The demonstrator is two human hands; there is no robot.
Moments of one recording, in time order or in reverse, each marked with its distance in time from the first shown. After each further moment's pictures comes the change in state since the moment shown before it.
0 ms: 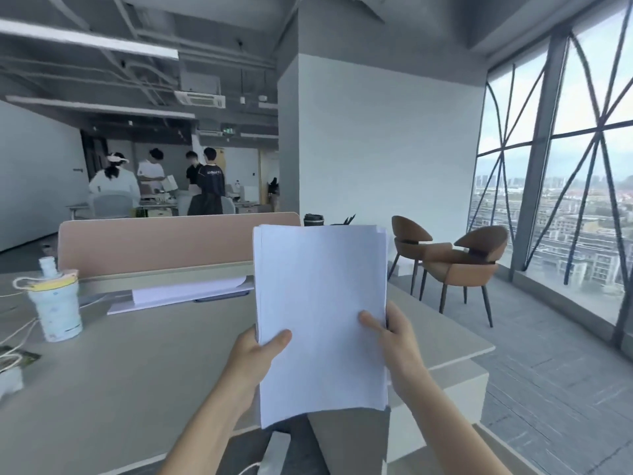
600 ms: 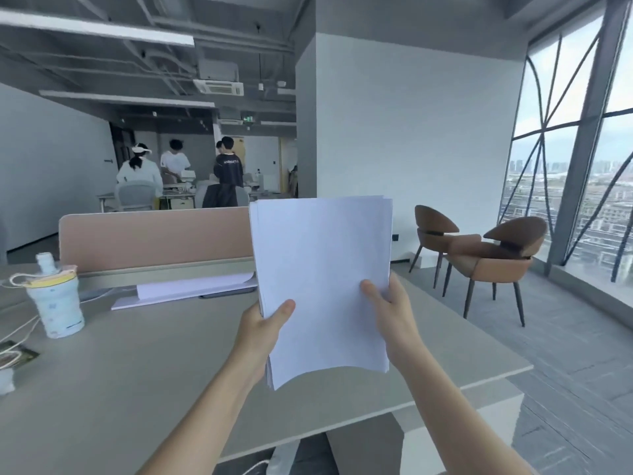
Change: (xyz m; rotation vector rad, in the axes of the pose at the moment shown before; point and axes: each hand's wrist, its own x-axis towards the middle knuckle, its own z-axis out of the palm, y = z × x) left_hand 0.091 0.005 0.033 -0.044 0.118 0.079; right_hand 0.112 0.014 0.008 0.075 0.017 -0.009
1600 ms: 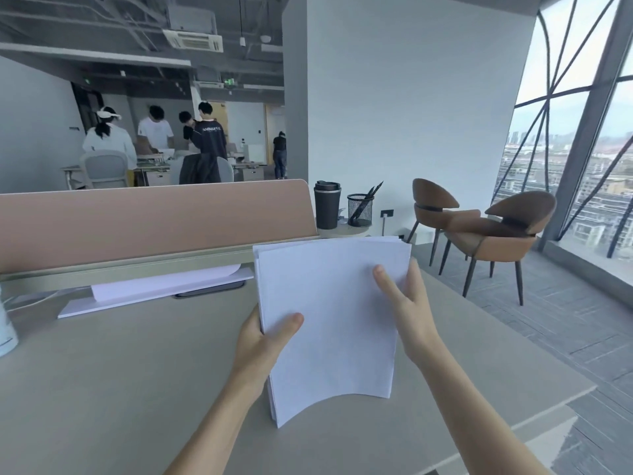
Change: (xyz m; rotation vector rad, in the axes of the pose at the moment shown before) left_hand 0.107 -0.061 -0.009 0.000 -0.048 -0.005; right_hand 0.107 0.063 0.026 0.007 -0.037 -0.134
